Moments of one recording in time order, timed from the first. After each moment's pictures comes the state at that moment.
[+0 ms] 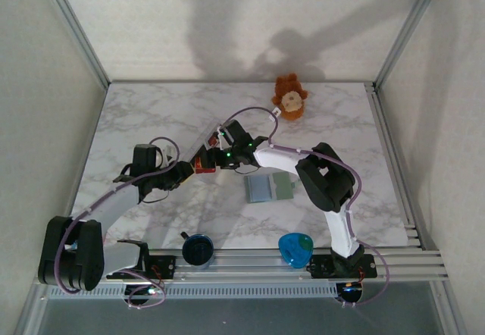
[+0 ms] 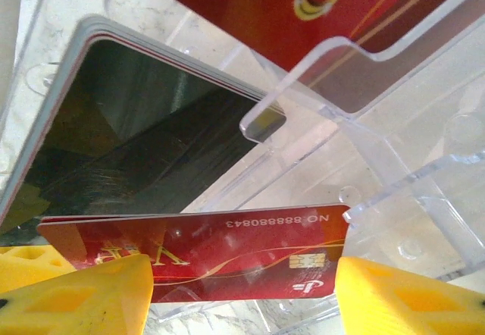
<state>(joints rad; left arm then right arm) -0.10 1.22 0.53 -0.15 0.59 -0.77 0.82 2.07 1.42 -0.20 -0.40 0.62</state>
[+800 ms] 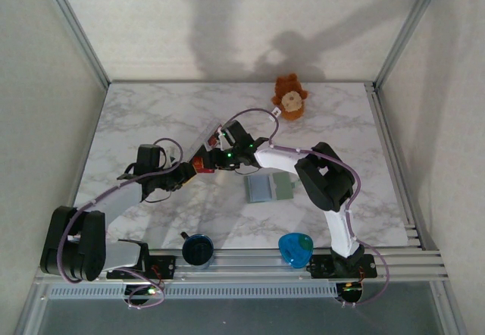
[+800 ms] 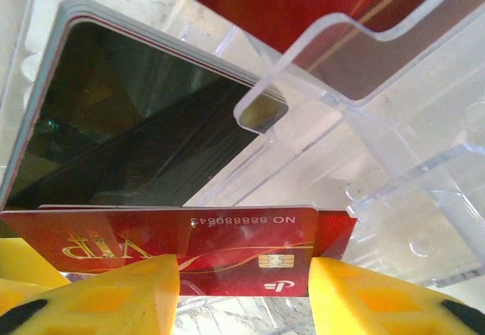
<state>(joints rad) -0.12 1.29 0.53 -0.12 0.58 -0.77 0.81 2.08 1.40 -0.16 -0.44 0.65</state>
